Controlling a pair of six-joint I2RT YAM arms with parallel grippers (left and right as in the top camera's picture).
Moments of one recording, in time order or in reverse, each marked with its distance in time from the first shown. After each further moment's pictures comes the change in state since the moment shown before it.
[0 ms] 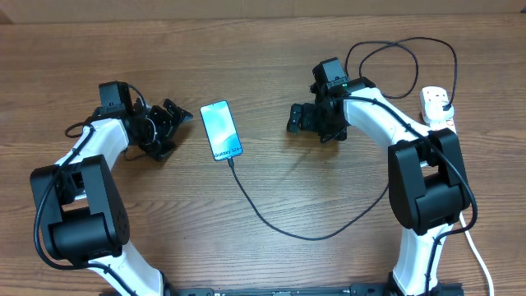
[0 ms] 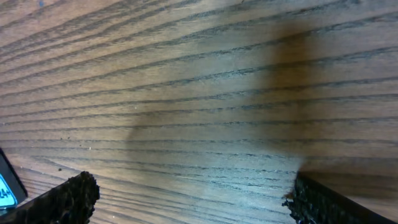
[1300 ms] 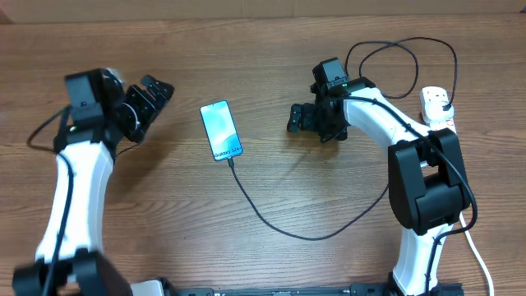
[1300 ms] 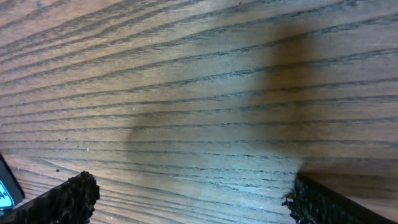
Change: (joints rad) left arm 0.001 -0.434 -0.016 -0.008 -0.090 0.000; right arm 0.000 0.000 0.000 0.001 0.006 -0.003
